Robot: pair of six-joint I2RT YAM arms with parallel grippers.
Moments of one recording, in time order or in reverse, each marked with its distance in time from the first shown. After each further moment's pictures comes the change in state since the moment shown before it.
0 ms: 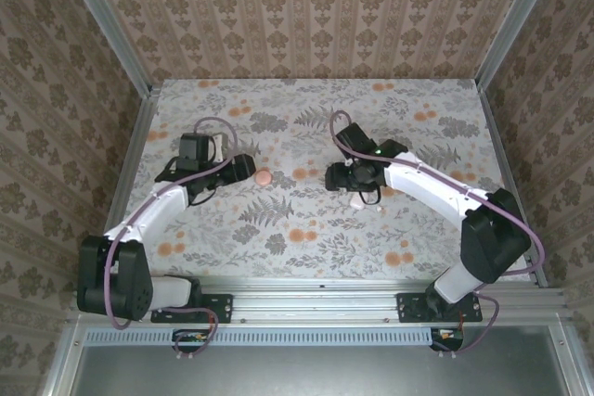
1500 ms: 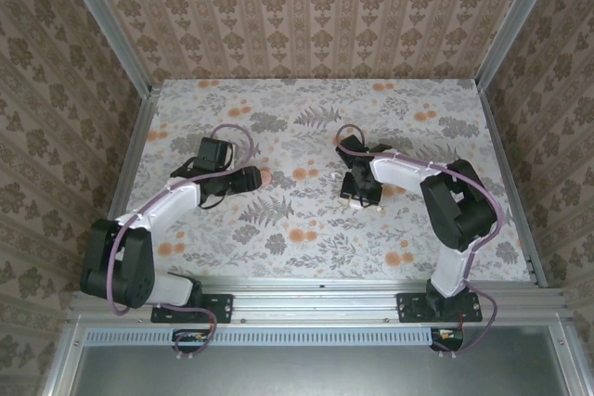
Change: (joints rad) left arm -0.100 0.080 0.010 -0.085 -0.177 0.022; right arm -0.097 0.272 -0.056 0.085 0.043 0.191
